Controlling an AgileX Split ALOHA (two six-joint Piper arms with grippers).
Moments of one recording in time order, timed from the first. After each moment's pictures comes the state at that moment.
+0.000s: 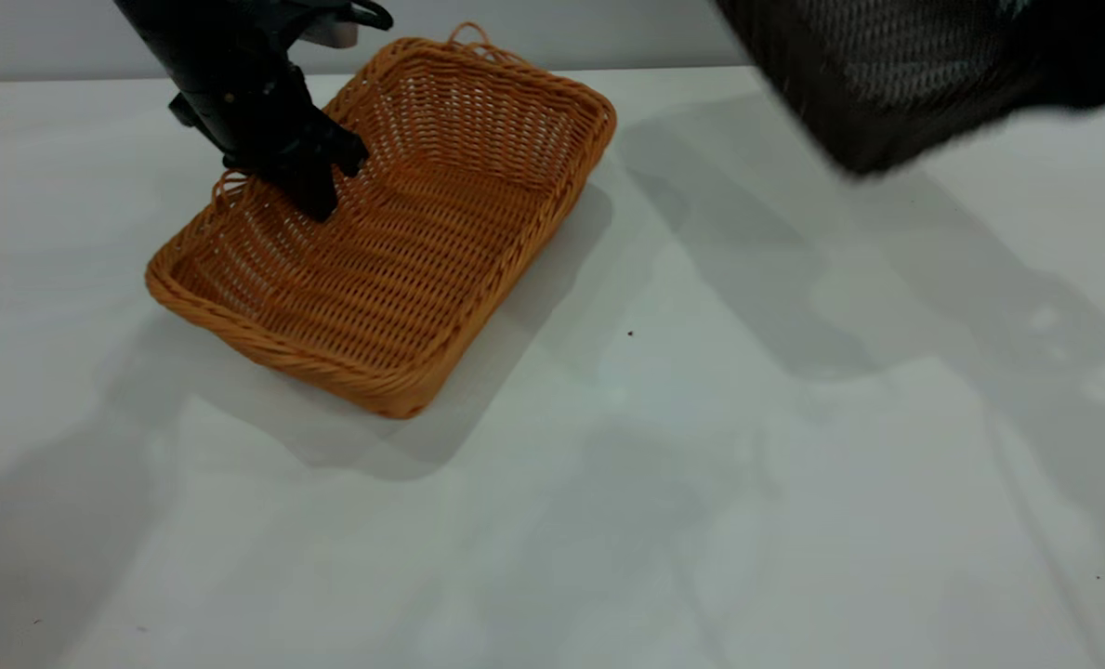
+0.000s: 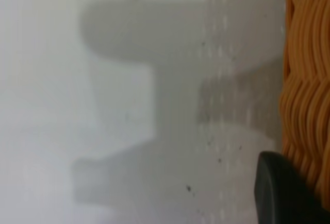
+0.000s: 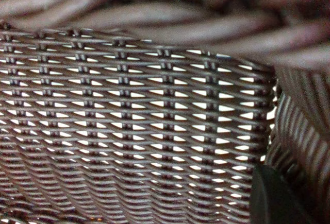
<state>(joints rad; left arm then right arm) -0.22 2.47 -1.69 -0.15 0.45 0.44 0.04 1.81 -0.85 1.68 0.17 -0.53</state>
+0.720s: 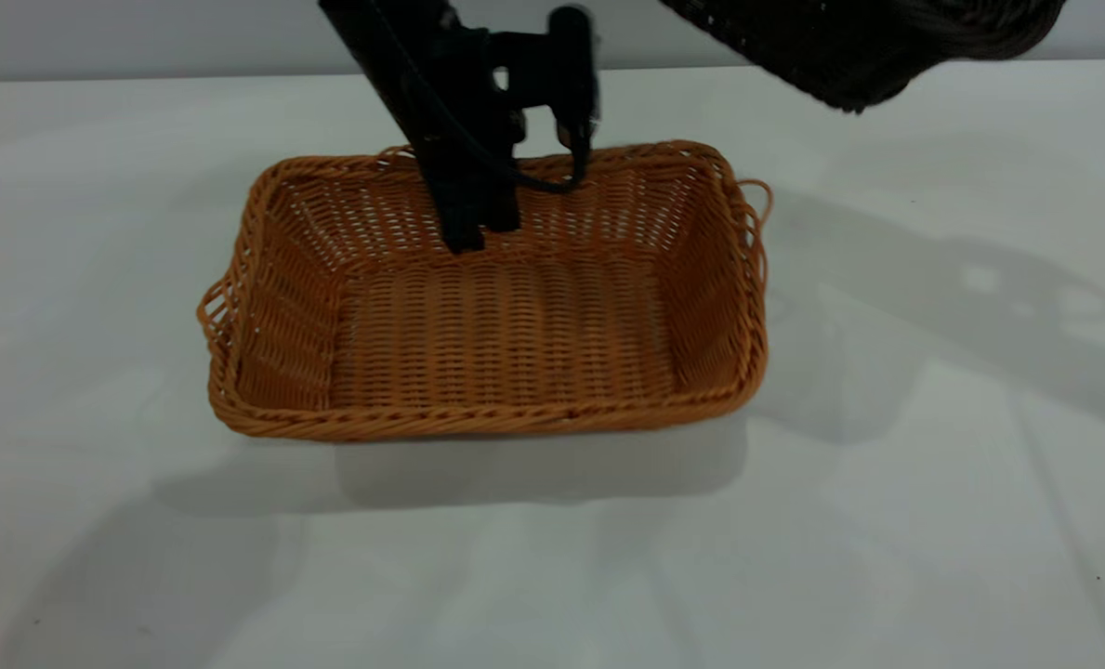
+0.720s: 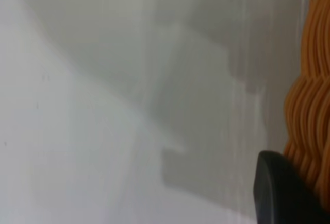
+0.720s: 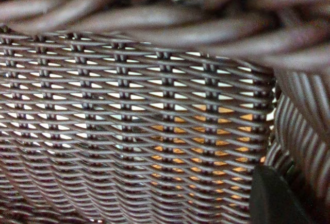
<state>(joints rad) -0.51 2.47 -1.69 -0.13 0.34 1.22 -0.07 1.79 -1.08 1.12 0.71 -0.46</state>
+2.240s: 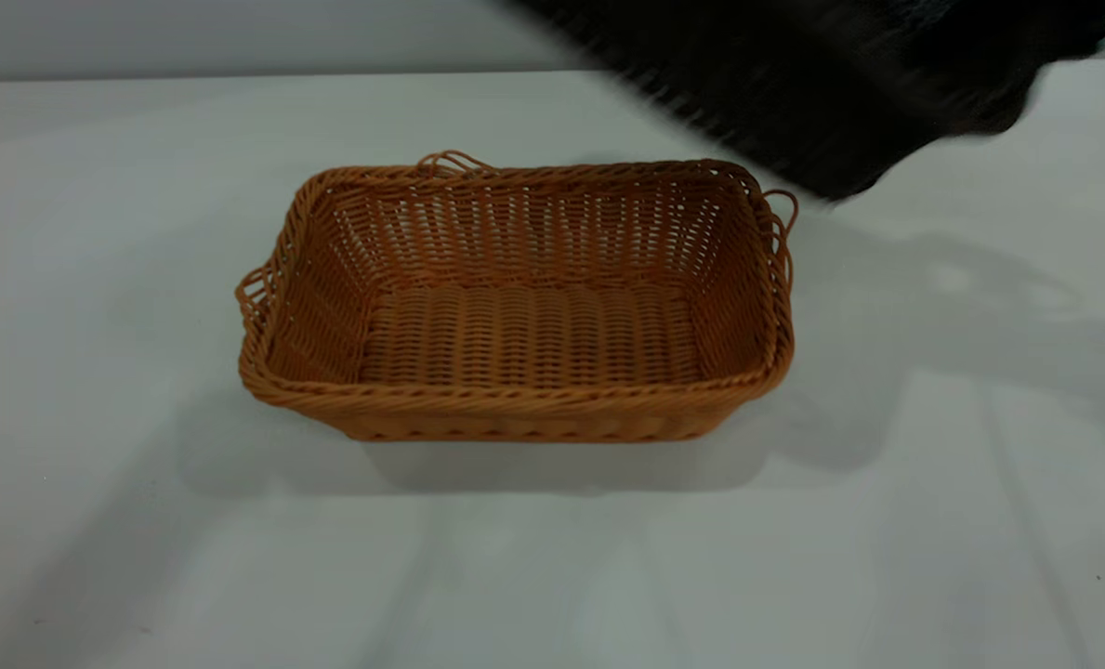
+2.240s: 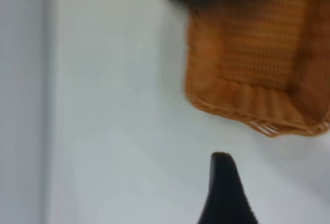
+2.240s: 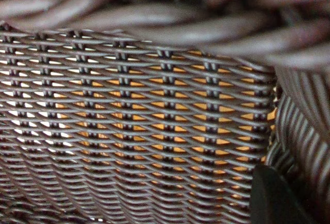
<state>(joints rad) -0.48 1.63 -1.68 -0.01 1.12 0.95 -0.01 1.96 -1.13 1.05 0.81 -0.43</state>
